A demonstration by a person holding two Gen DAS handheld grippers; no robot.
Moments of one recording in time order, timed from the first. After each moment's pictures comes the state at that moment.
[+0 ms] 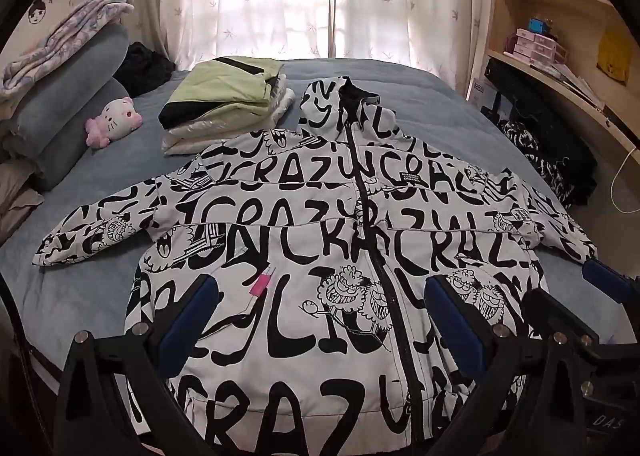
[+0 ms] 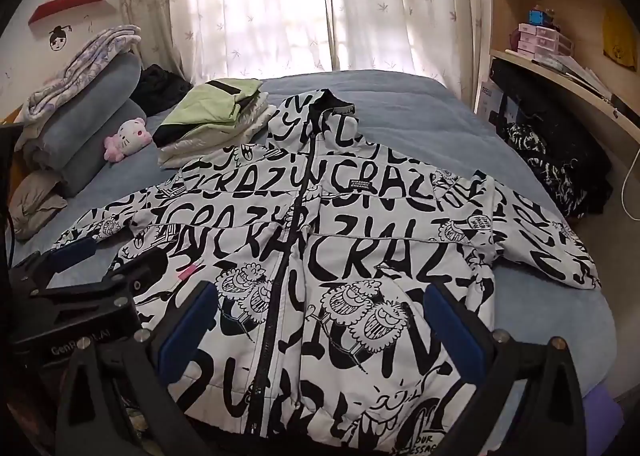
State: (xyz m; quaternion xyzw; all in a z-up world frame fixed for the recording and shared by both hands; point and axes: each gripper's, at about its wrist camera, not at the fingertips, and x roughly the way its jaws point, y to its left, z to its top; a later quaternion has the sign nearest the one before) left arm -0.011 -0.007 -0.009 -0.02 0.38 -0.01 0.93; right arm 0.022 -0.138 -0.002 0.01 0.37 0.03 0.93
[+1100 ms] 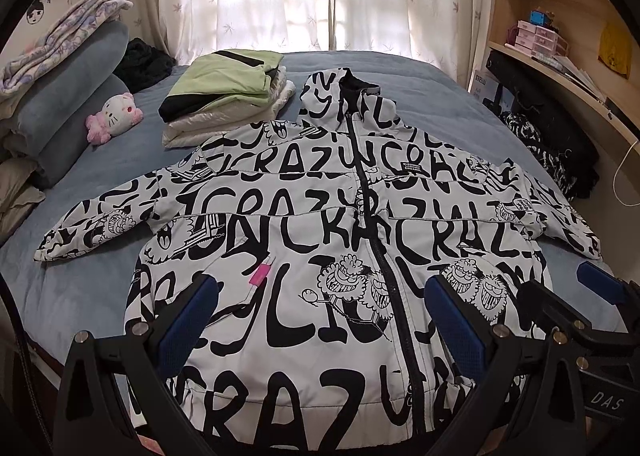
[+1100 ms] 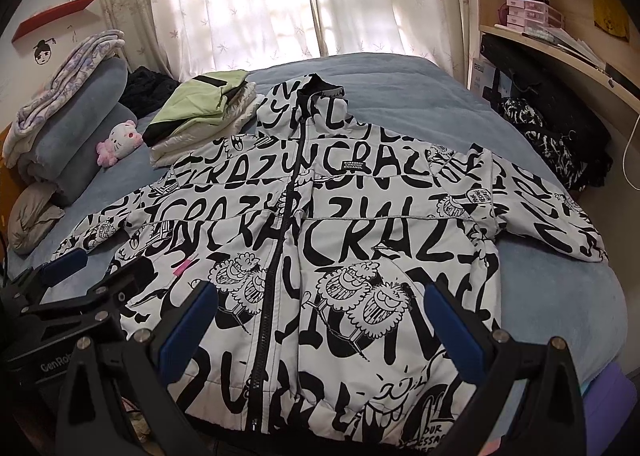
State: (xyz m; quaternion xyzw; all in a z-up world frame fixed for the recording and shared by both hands) left arm -0.013 -0.007 -0.012 -0.02 0.38 -0.01 0.92; right arm 0.025 -0.149 -0.015 0.04 0.40 0.02 0.92
